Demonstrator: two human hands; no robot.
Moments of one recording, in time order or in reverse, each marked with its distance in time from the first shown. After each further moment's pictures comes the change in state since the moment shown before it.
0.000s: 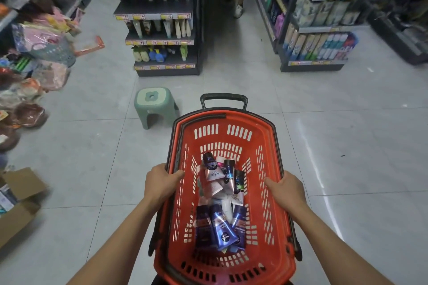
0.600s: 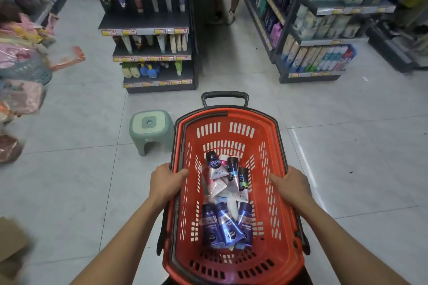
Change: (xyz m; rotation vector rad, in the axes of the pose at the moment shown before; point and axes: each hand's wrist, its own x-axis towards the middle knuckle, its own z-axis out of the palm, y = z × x) left_hand 0.251 0.094 -0.103 -0.049 -0.106 0.019; right_hand 0.156 -0.215 0.052 -0.052 0.076 0.056
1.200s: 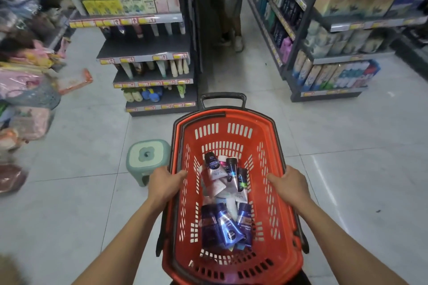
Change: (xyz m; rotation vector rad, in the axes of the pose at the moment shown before) left_hand 0.162 0.149 0.039 0.011 0.063 -0.010; right_hand 0.217 -0.093 -0.047 0.073 -0.035 -0.070
